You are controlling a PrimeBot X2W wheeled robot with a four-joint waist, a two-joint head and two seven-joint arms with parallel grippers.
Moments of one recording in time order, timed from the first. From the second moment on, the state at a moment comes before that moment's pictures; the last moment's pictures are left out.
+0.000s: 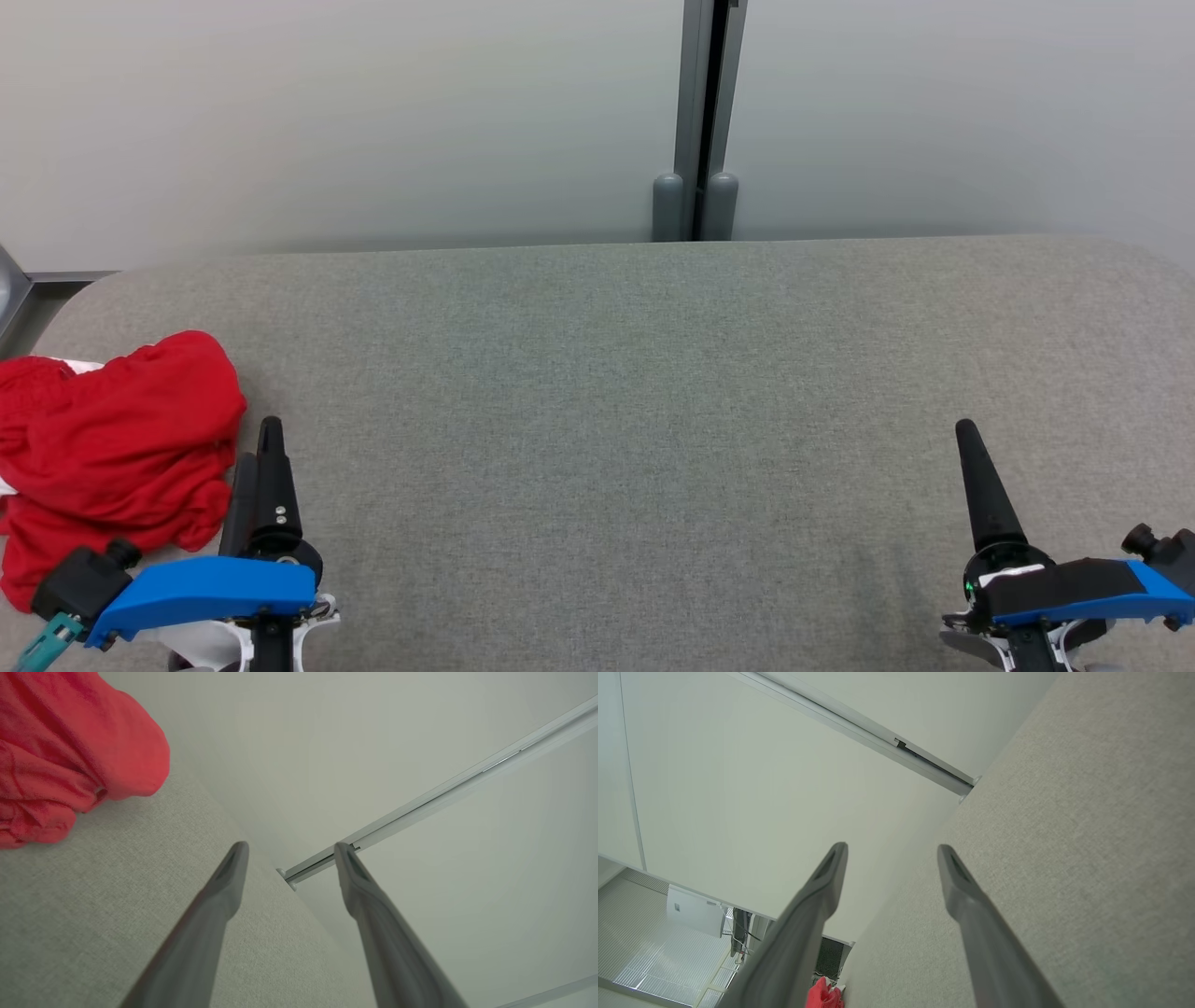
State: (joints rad) left arm -0.06 0.04 0.05 0.17 -1.05 -0.08 -0.04; right arm -0.06 -0.04 -0.03 0.19 1.15 0.13 -0.04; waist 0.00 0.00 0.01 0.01
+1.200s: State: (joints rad) left arm -0.06 0.07 -0.03 0.23 -0.49 -0.01 -0.15; right arm -0.05 -0.04 0.01 0.21 0.64 0.13 -0.15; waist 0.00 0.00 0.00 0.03
